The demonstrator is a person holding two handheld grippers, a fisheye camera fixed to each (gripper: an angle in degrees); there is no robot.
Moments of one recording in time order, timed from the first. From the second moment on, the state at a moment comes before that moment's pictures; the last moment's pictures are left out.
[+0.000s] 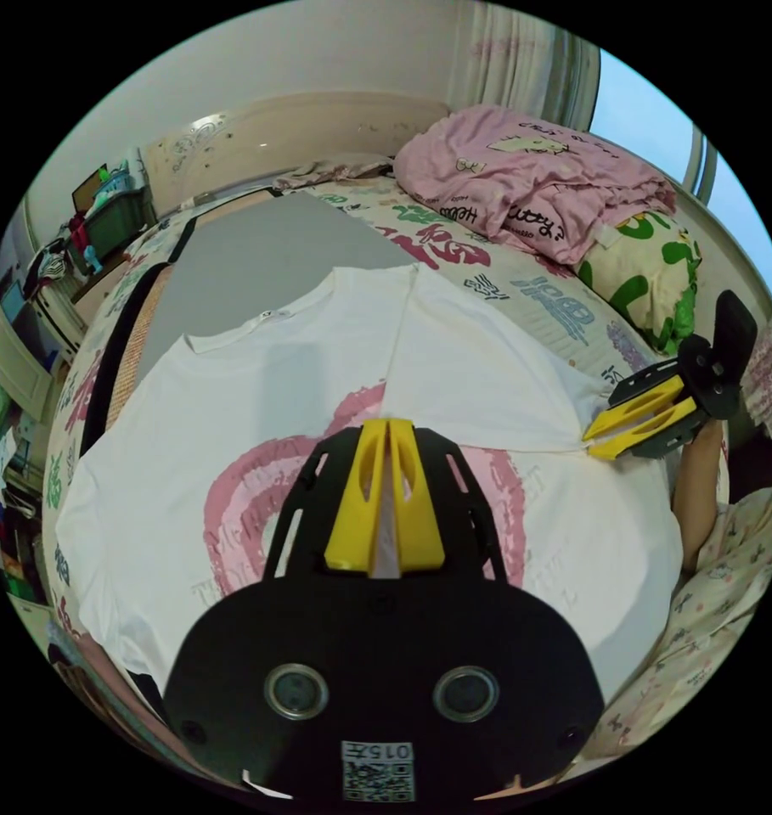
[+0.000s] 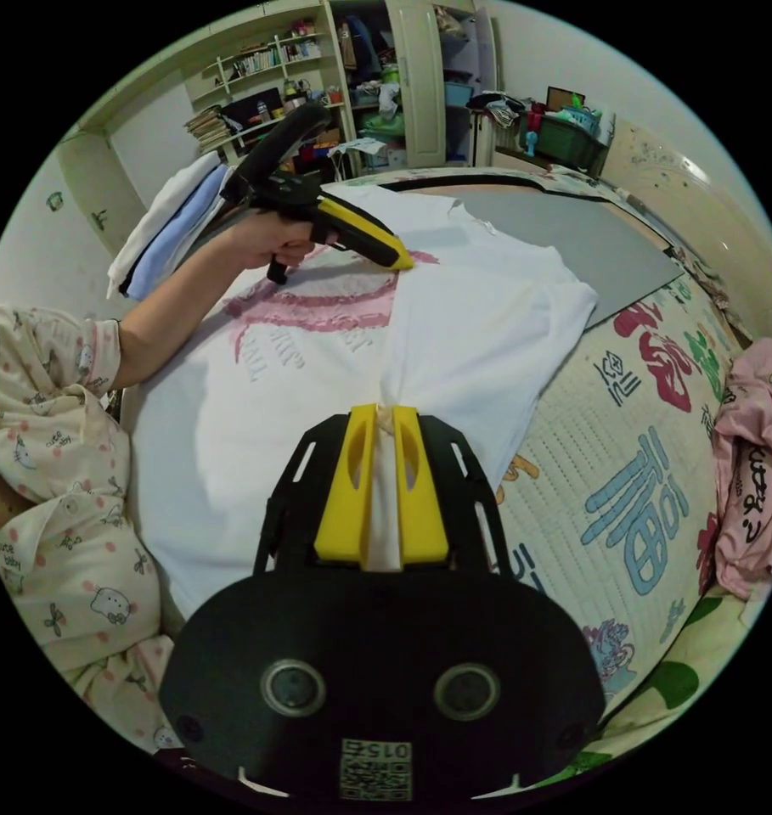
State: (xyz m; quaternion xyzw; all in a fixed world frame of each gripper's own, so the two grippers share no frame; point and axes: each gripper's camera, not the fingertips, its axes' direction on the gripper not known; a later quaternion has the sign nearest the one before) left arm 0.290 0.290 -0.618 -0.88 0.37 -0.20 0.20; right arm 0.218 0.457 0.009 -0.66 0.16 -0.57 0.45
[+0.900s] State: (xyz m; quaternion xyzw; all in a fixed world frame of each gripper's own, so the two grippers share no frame) left arm 0.262 0.286 -0.610 -0.87 0.38 -0.19 0.22; right arm 0.323 0.531 0.135 -0.67 0.15 -0.57 0.46
